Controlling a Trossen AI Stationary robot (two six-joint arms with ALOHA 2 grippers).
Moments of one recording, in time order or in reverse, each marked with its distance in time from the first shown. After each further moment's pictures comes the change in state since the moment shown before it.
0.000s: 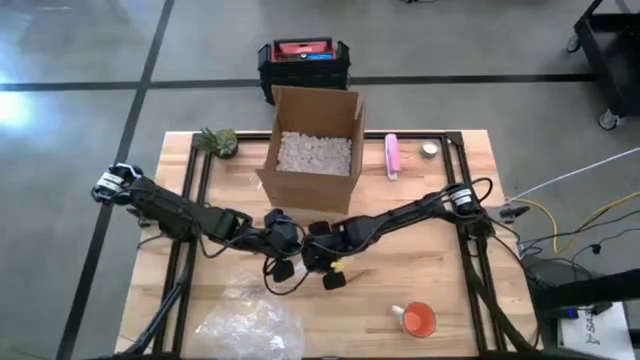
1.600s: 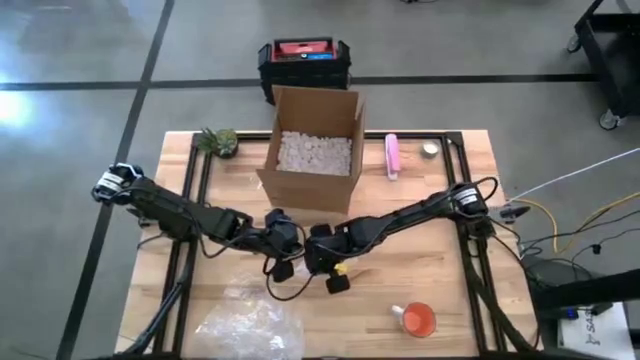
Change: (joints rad) left arm -0.001 0.000 0.000 0.005 0.000 0.023; right arm 0.016 -0.051 -0.007 0.015 -0.037 0.000
